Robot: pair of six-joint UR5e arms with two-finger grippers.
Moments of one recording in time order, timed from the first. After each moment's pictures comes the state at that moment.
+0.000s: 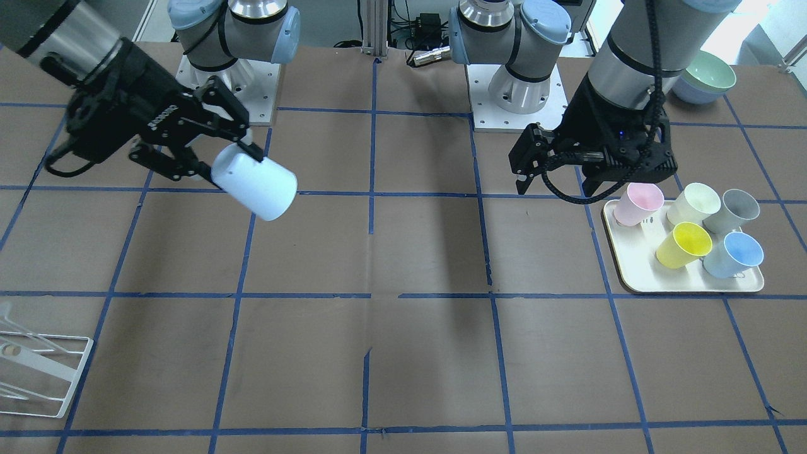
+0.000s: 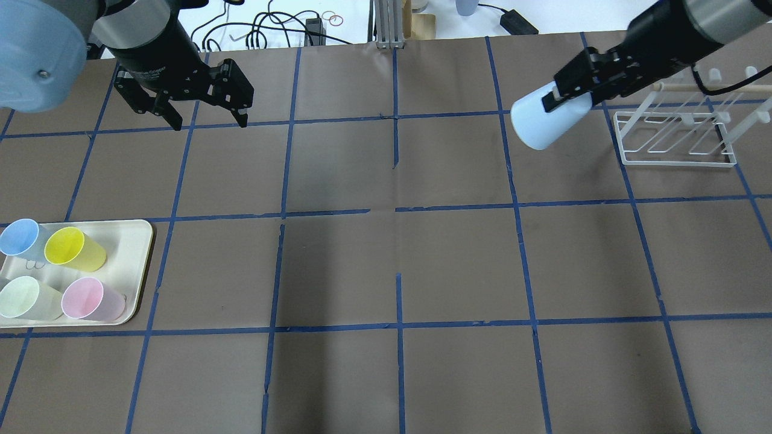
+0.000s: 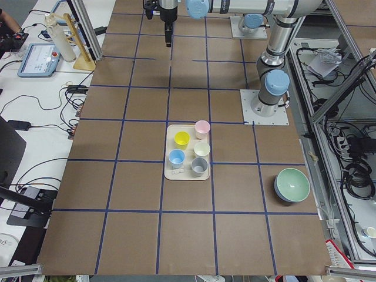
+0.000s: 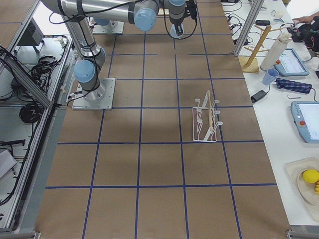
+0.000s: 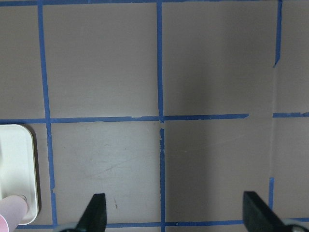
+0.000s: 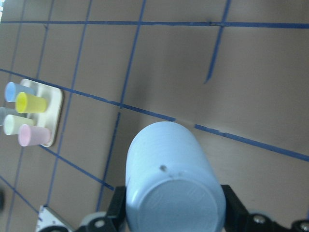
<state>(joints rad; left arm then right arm) -1.51 -1.64 -1.49 -1.55 1.47 0.02 1.45 -1.59 1.65 -1.64 -0.89 -0.35</state>
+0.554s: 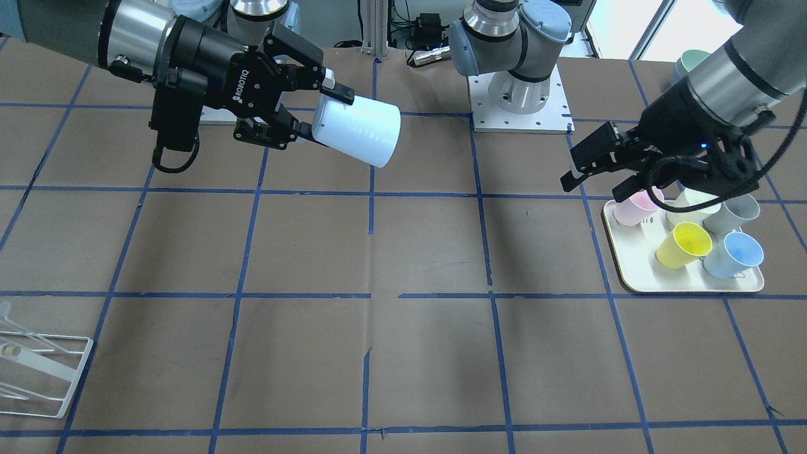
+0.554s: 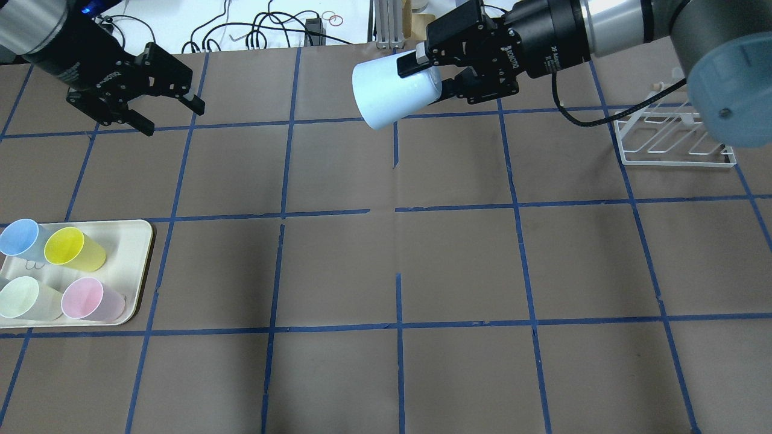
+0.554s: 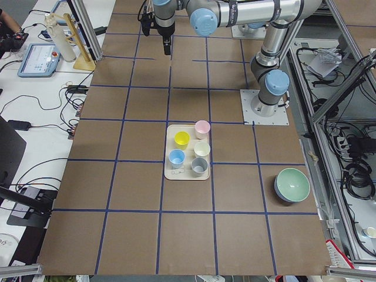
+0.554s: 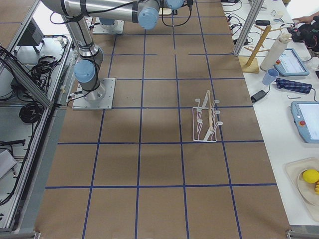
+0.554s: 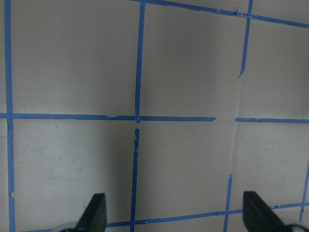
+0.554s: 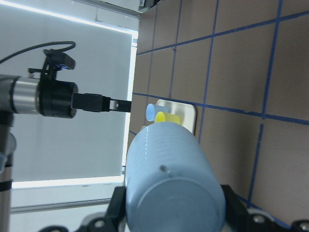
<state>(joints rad) -1.26 -1.64 -1.51 -1.69 1.18 0.25 1.50 -1.58 1.70 -1.60 -0.39 -0.23</state>
